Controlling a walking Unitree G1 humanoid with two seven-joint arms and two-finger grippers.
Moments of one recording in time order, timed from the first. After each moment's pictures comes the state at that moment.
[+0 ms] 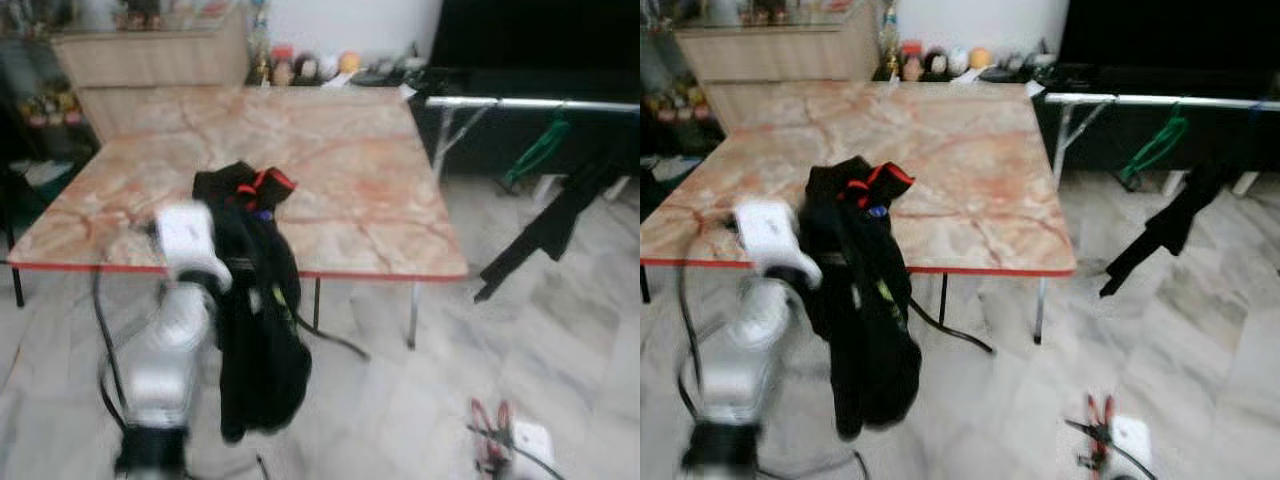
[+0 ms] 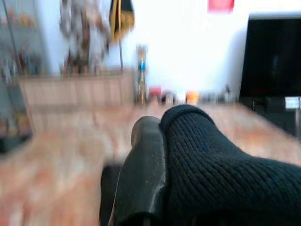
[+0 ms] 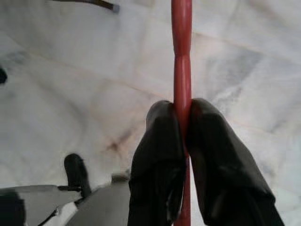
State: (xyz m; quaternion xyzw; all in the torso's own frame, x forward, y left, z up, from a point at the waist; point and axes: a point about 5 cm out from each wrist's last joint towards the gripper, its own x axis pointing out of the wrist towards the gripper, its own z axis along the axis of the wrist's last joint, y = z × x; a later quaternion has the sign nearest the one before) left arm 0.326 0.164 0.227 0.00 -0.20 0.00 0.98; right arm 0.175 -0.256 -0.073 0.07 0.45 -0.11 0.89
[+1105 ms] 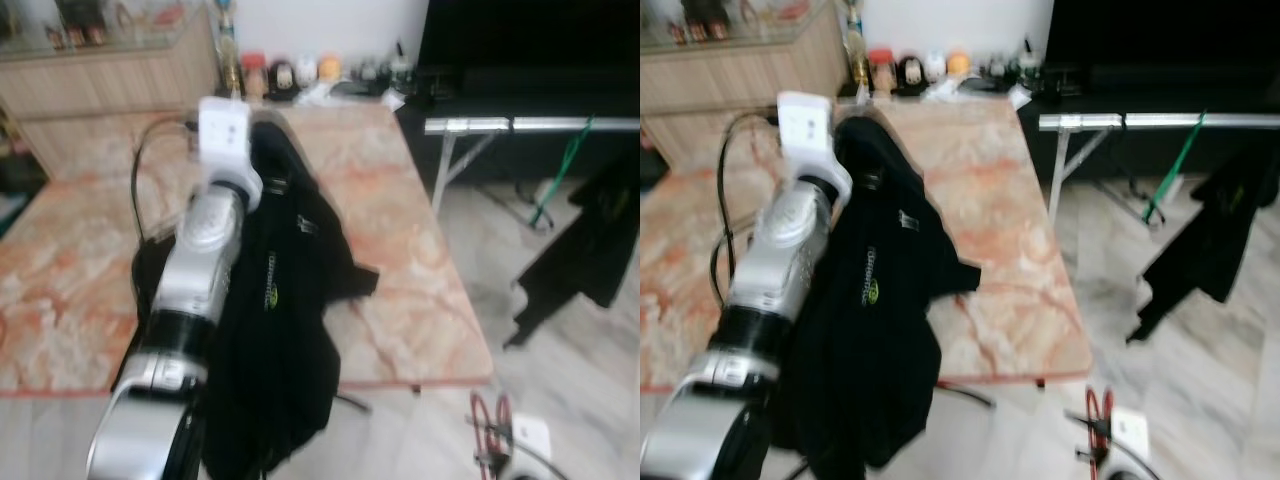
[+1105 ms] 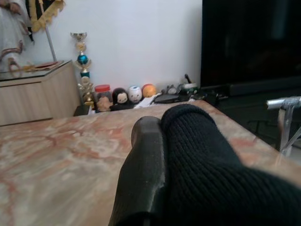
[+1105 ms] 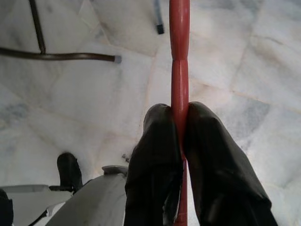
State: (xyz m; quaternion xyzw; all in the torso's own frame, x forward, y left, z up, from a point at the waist) left arm 0.373 0.123 0.235 0.01 -0.15 -0.09 0.98; right arm 0.175 -0.260 -0.071 0.06 0.45 -0.12 0.89
